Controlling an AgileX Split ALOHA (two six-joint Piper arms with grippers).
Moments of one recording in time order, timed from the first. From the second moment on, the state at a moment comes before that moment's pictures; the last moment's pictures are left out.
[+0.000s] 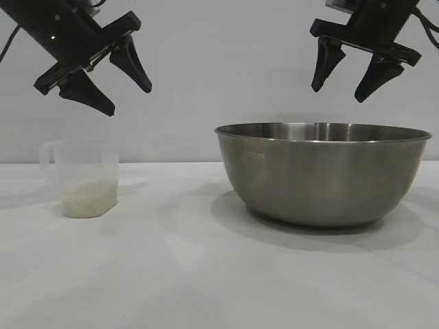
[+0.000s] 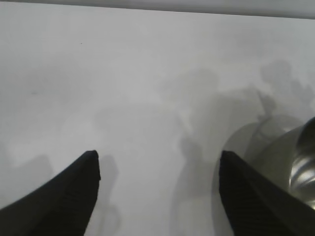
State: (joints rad) left arm -0.14 1.98 -1.36 -1.11 0.51 0.81; right arm 0.12 2.11 -1.76 0.42 0.82 -0.33
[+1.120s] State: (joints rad) left arm -0.14 1.98 -1.36 -1.11 0.51 0.80; right arm 0.12 2.01 -1.76 0.28 1.20 -0.21
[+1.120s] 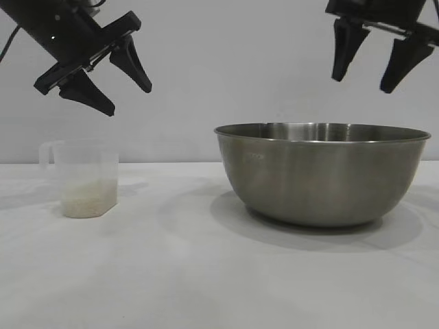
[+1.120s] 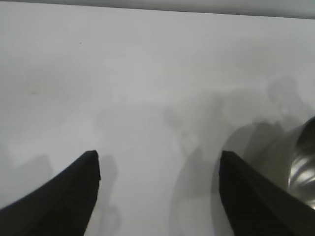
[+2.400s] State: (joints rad) left arm -0.14 1.98 -1.36 -1.11 0.52 0.80; right arm 0.14 2.16 -1.56 0.35 1.14 -0.20
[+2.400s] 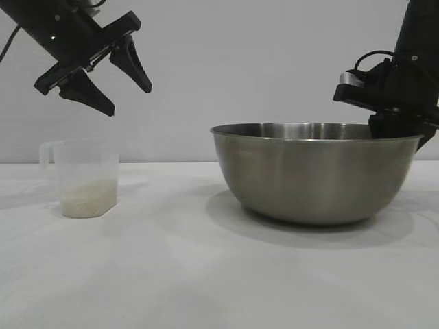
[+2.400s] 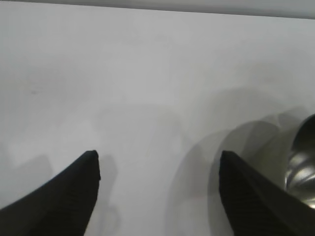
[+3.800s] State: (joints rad) left arm -0.14 1.98 -1.36 -1.13 0.52 0.81; right arm 0.29 1.93 -1.57 0.23 1.16 -0.18
